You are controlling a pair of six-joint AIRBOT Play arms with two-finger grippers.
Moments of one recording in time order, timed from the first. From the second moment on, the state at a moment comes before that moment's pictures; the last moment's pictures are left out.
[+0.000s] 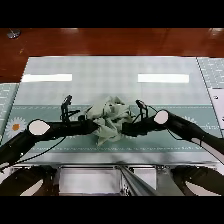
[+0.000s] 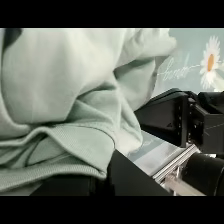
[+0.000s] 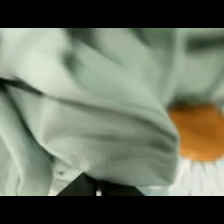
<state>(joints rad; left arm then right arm) -0.43 -0.88 0.42 0.47 -0.69 -1.34 0.51 -1.26 0.66 -0.71 0.79 1.53</state>
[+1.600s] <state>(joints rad) 0.35 -0.42 1.45 0.91 -1.35 -1.47 0.04 -0.56 1.80 -1.37 1.84 1.65</state>
